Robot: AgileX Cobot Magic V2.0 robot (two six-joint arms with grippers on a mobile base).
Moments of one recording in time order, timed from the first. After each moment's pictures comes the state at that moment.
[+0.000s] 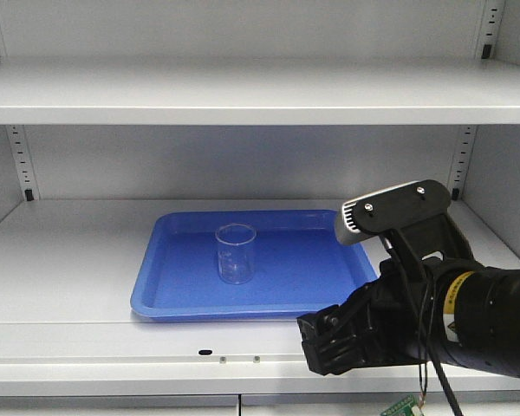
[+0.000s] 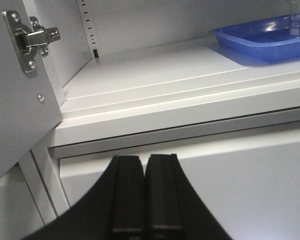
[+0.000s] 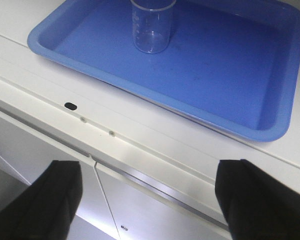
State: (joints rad) left arm 0.00 -0.02 0.04 -0.06 0.11 0.16; right arm 0.68 1.26 -1.15 -0.32 0.62 0.35
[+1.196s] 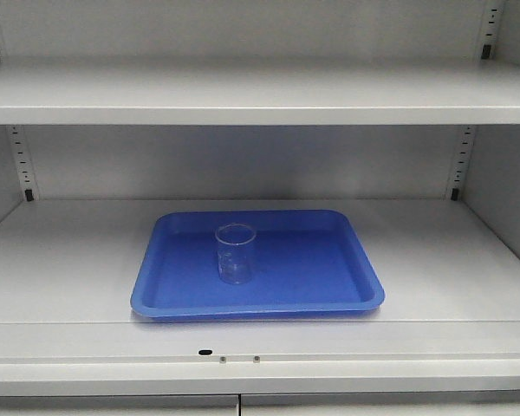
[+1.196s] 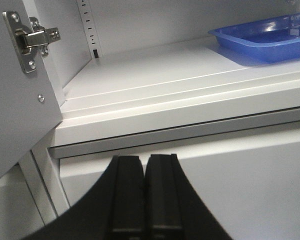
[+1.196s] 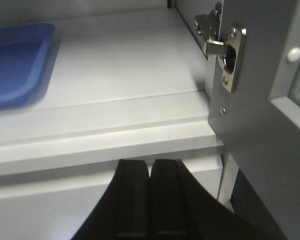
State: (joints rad) left arm 0.00 -0.02 0.04 -0.06 0.11 0.16; right arm 0.01 0.57 -0.48 -0.23 0.36 0.32
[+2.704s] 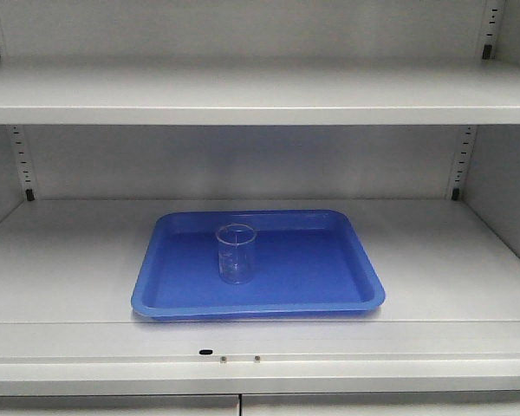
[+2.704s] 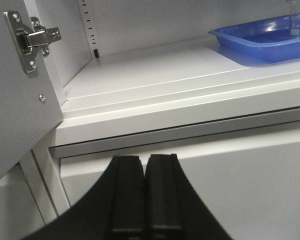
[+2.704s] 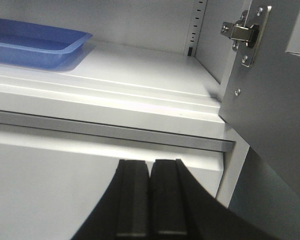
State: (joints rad) left arm 0.00 -0.02 0.04 -0.06 0.11 0.16; right arm 0.01 -0.01 0.03 -0.08 0.12 -0.07
